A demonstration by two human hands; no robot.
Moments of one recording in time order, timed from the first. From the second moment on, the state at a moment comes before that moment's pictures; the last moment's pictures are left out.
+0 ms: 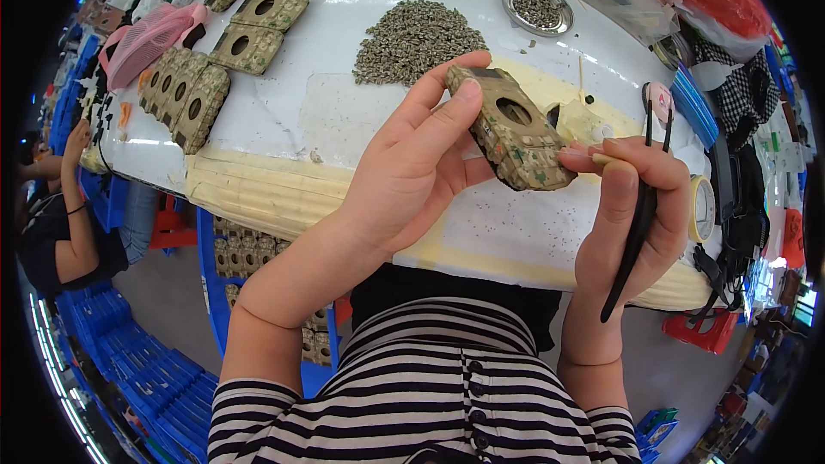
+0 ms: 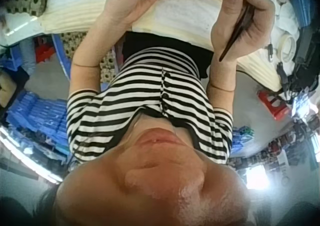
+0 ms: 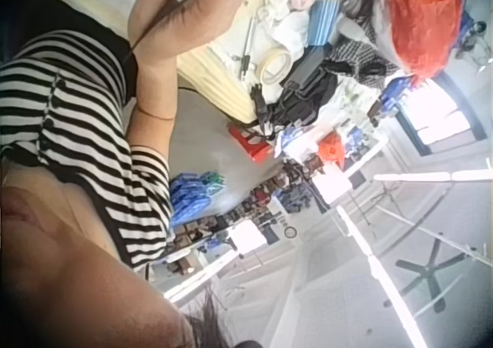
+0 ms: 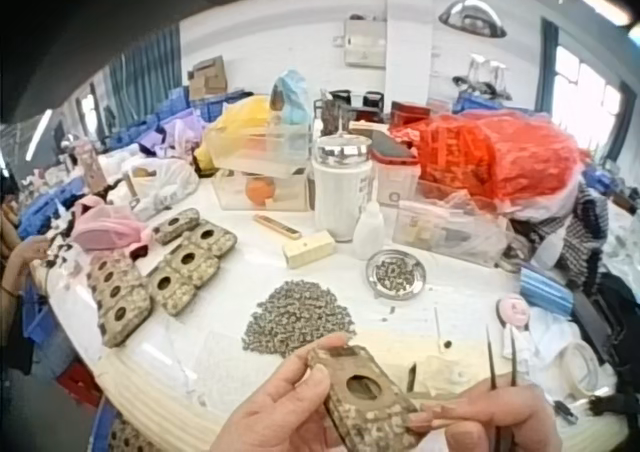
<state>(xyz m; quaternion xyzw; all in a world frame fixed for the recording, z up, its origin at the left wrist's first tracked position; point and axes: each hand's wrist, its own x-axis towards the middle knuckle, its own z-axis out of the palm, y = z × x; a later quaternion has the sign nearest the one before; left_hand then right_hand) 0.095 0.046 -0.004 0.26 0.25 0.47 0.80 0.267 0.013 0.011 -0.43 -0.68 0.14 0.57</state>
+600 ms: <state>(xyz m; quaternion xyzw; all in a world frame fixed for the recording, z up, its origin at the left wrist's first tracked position) 0.095 0.046 -0.006 0.26 0.25 0.48 0.80 0.265 0.013 0.011 -0.44 -0.68 0.14 0.57</state>
